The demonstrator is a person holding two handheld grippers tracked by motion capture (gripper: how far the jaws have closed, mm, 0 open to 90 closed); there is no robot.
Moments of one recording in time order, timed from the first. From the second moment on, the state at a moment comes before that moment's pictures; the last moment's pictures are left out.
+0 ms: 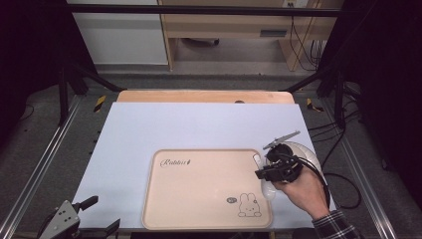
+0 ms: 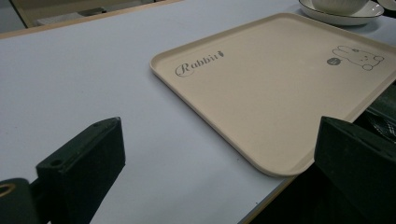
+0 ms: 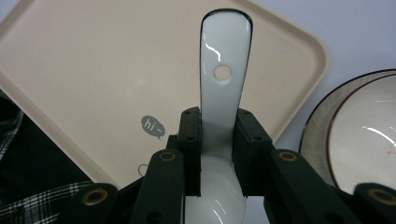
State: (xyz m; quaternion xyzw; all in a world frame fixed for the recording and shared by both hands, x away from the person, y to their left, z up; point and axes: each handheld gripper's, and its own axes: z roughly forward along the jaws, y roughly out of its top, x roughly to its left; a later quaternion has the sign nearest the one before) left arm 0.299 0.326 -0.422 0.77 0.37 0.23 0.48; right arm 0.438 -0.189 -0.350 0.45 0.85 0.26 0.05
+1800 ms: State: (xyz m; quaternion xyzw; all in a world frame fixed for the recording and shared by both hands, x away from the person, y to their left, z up) left arm 0.299 0.325 -0.422 0.77 0.36 0.23 0.48; right arm 0.438 -0.162 -0.419 0.42 0.87 0.26 0.06
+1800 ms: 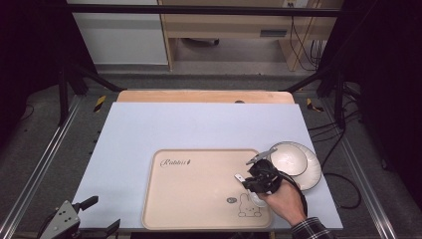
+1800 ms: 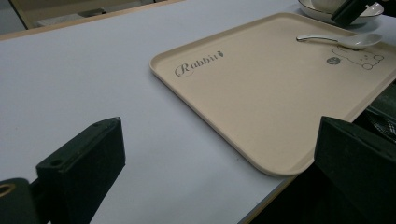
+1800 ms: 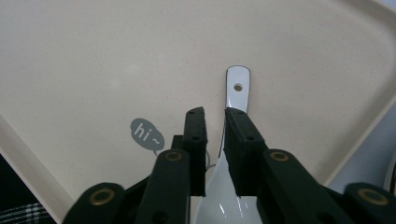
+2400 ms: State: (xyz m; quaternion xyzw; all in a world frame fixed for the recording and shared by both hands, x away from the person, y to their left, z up) left arm 0.299 0.325 -0.422 0.77 0.36 0.23 0.48; right arm 0.424 -0.150 -0.454 0.41 0.87 0.25 0.08
